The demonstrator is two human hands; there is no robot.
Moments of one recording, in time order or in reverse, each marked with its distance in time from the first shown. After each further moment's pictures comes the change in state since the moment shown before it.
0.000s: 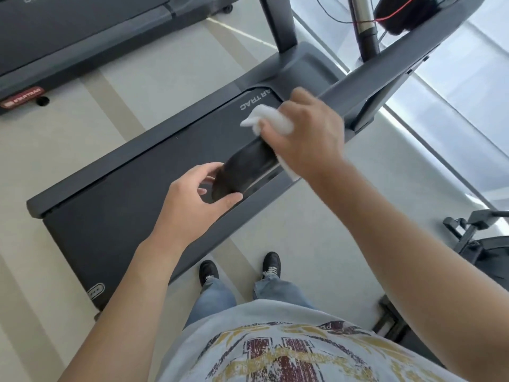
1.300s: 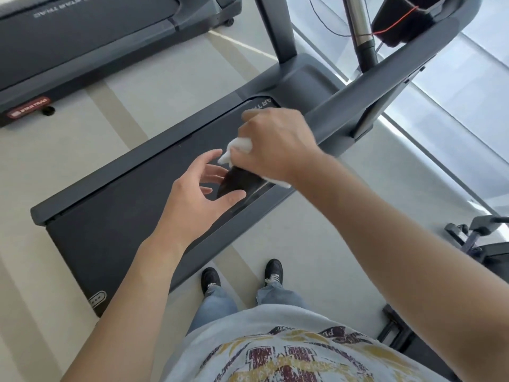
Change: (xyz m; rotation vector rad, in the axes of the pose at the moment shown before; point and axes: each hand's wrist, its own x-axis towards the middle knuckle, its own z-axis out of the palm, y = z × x) left_hand 0.006 0.010 -0.012 -0.108 0.002 -0.022; right_hand 0.022 -0.049 0.004 -0.178 -0.379 -0.263
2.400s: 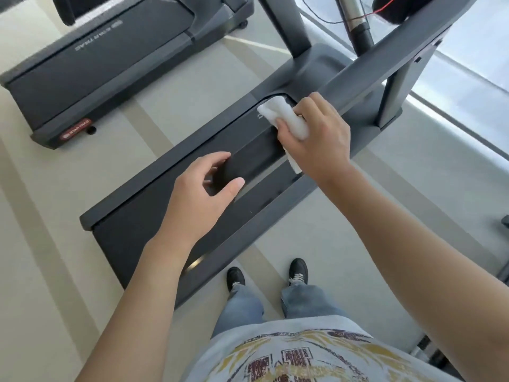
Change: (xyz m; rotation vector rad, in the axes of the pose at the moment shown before) left_hand 0.000 0.052 0.030 0.212 0.049 0.015; right_hand -0.050 0.094 0.037 0.339 0.665 0.291
